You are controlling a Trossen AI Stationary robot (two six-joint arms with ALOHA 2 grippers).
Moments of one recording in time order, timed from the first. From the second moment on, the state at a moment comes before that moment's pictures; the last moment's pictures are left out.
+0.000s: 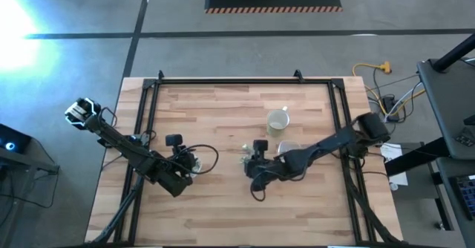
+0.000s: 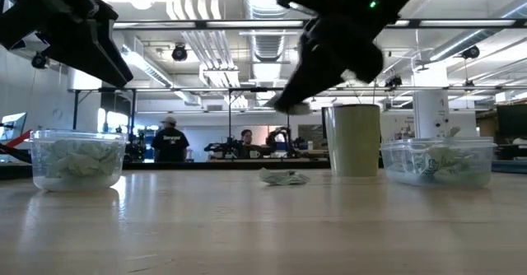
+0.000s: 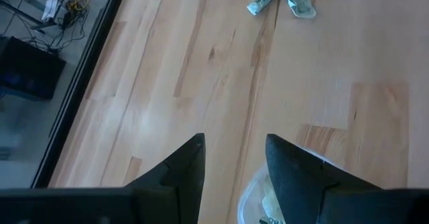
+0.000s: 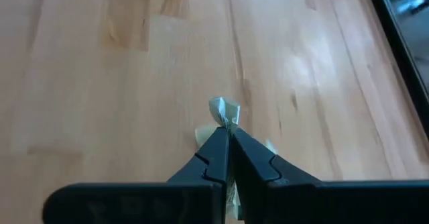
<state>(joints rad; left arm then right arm) -0.61 1.28 0.86 -0.84 -0.80 -0.61 0.34 1.83 1.16 -0.26 0.55 0.10</state>
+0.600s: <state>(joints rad) -0.61 1.28 0.86 -0.83 -0.80 -0.61 0.47 1.70 1.15 -0.96 0.55 0.71</state>
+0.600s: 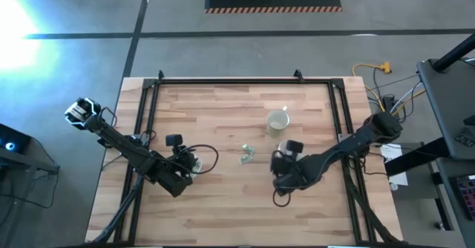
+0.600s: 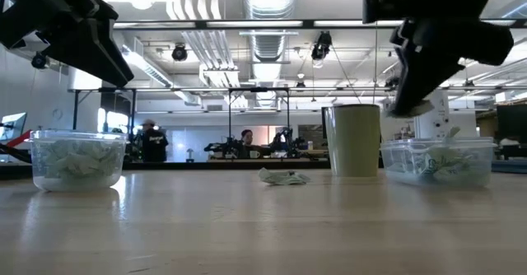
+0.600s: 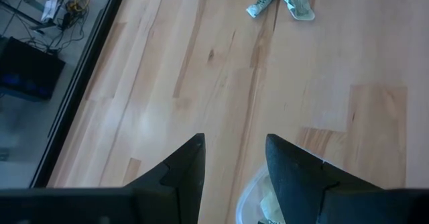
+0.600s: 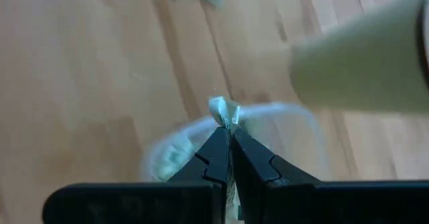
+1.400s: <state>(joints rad) -0.61 1.28 0.86 -0.83 -0.80 -0.61 0.47 1.70 1.07 -1.04 0.54 0.89</state>
